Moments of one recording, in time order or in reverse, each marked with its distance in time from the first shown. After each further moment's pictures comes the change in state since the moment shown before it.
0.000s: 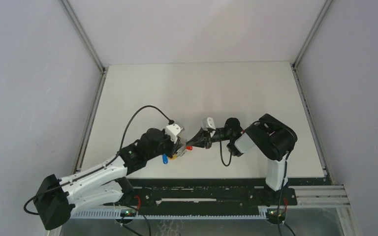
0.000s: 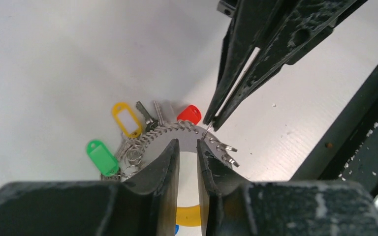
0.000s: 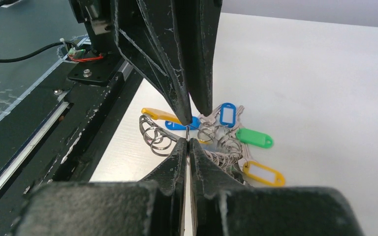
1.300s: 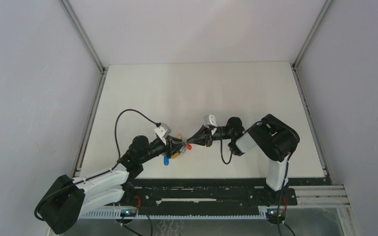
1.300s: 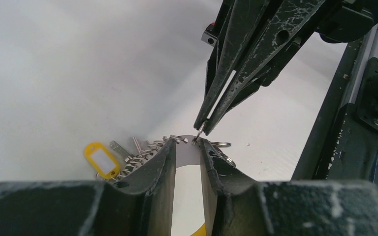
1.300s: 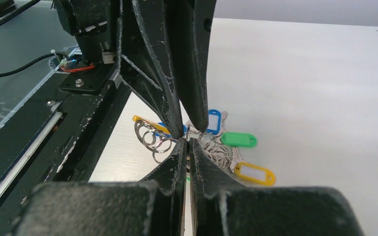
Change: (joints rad) left arm 0.189 -0.016 -0.371 0.736 0.285 -0.152; right arm -0.027 -0.033 -0.008 0.008 0.048 0.042
